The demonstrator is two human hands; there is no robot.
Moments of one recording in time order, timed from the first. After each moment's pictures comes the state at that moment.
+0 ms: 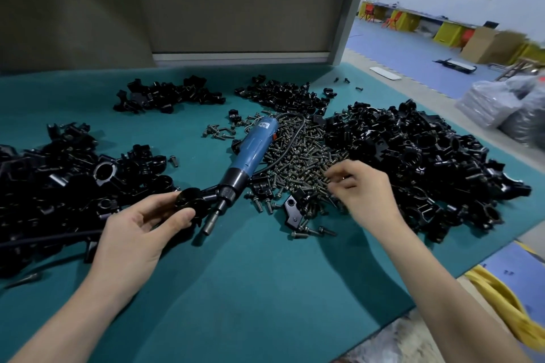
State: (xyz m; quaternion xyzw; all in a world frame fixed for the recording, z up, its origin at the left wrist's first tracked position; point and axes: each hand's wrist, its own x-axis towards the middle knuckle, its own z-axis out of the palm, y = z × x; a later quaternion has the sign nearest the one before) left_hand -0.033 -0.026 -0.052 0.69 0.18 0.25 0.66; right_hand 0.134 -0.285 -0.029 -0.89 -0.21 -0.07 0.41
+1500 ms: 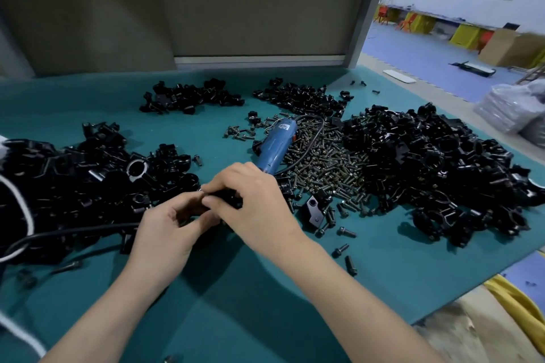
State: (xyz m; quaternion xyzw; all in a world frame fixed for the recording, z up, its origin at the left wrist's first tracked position) left_hand -0.032 -0.024 -0.054 0.73 0.11 0.26 0.62; right_hand 0.045 -0.141 -0.014 -0.77 -0.46 -0.07 0.43
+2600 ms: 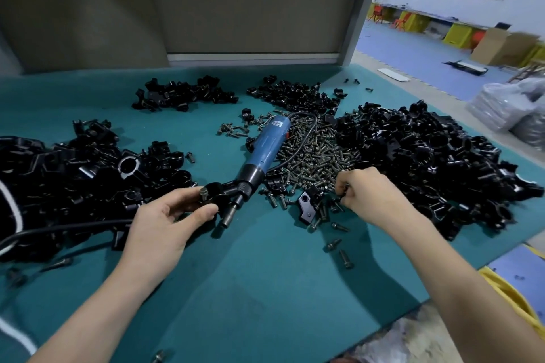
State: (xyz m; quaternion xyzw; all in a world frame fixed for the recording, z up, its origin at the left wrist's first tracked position) left_hand -0.029 -0.021 -0.062 0.69 0.15 0.25 0.66; right_hand 0.134 -0.272 -0.014 -0.97 -0.22 0.03 0.04
